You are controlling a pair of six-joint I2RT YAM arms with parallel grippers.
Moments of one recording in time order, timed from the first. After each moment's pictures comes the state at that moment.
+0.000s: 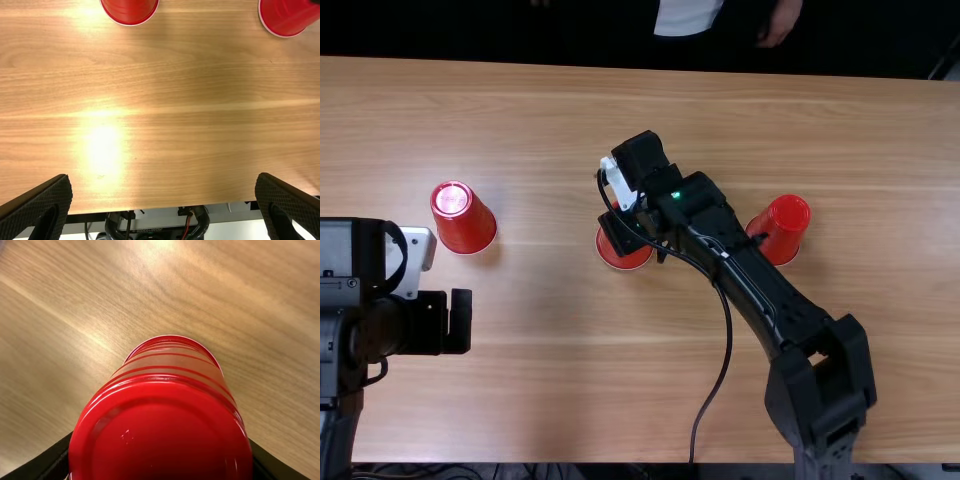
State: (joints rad) left arm 0.01 1.24 1.50 -1.45 0.07 0.00; right arm 0.54 2.09 1.81 -0.85 -0.09 -0.05
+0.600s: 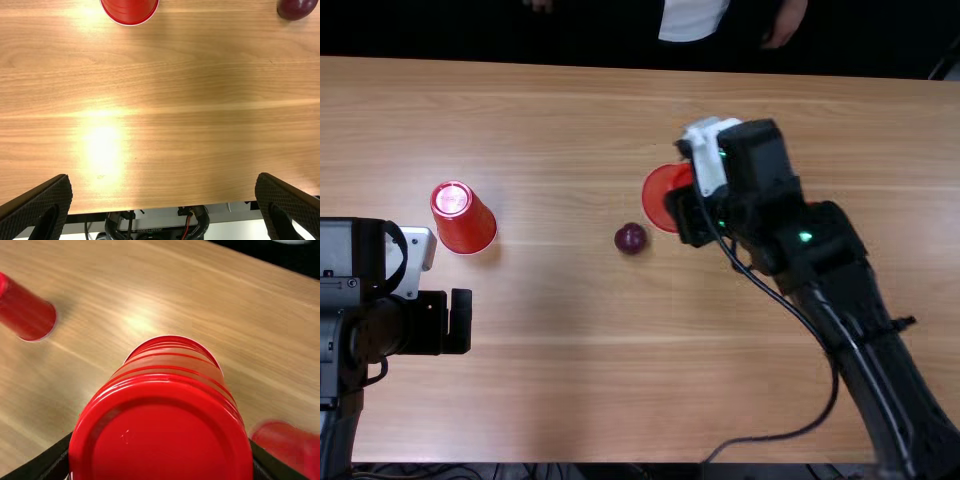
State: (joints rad) left arm 0.01 1.24 1.50 -1.45 0.07 0.00; right arm 0.41 1.64 1.68 -0.88 -0.09 -0.04
